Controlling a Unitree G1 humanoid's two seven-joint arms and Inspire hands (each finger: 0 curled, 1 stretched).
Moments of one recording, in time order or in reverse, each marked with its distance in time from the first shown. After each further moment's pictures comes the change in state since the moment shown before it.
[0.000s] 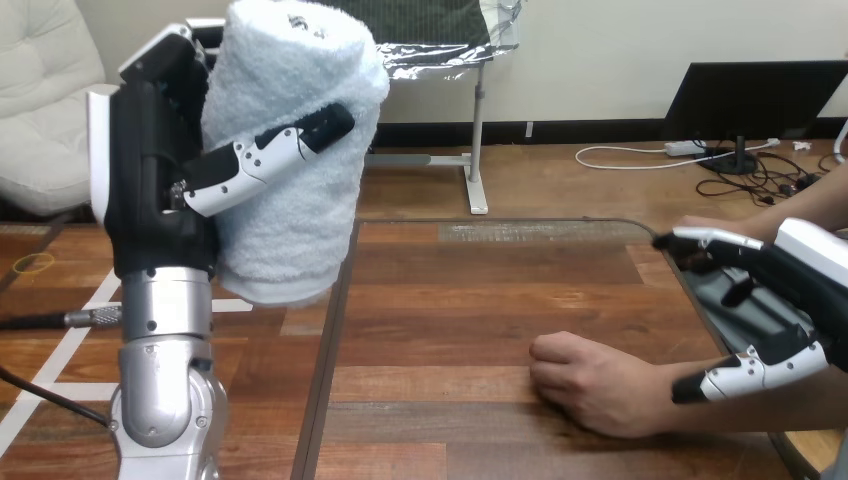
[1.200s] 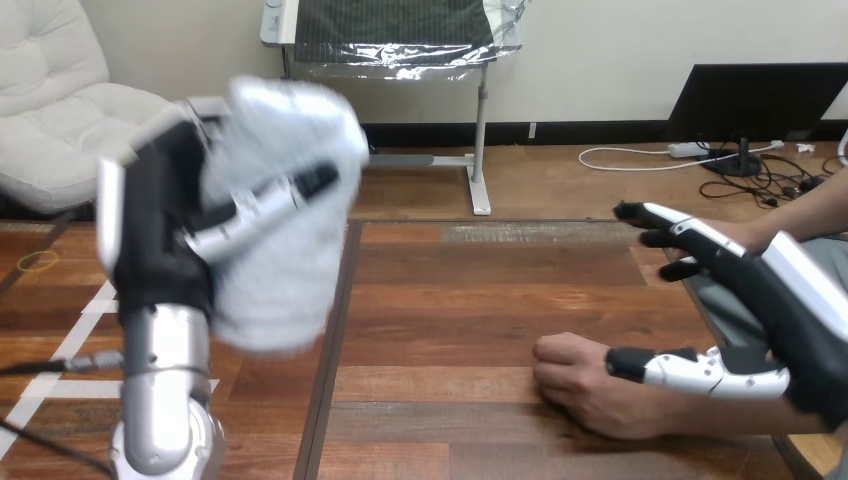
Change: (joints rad) left arm 0.081 0.023 -0.026 -0.033 0.009 0.097 0.077; right arm 0.172 0.233 -0.009 -0.200 0.091 -0.091 -0.207
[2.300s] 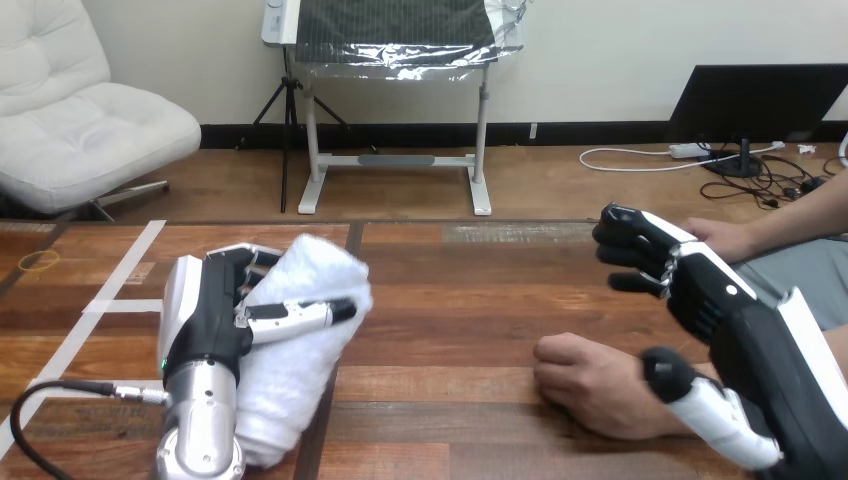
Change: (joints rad) left arm -0.017 0.080 -0.124 0.263 0.300 0.361 0.025; right arm 0.241 0.307 0.128 -0.165 0.144 -0.163 -0.125
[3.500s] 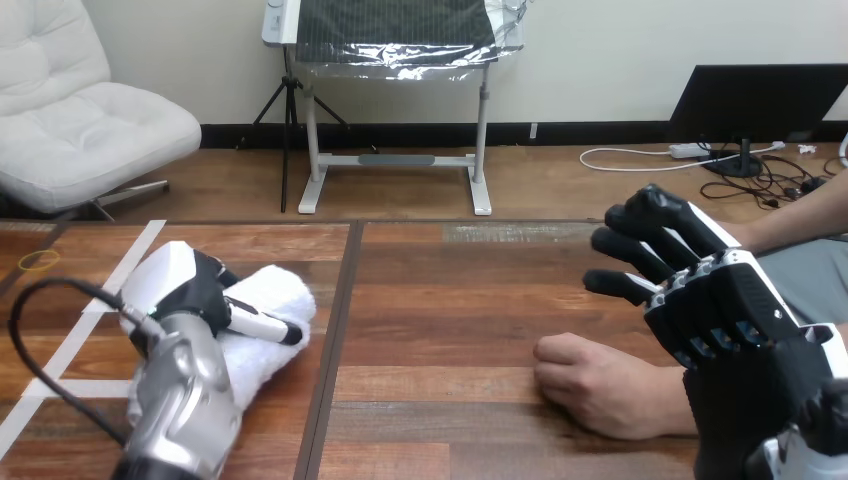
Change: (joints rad) left arm -0.340 0.133 -0.151 0.405 0.270 0.331 -0.093; right arm 0.178 0.129 0.187 -0.117 0.237 -0.117 0.031
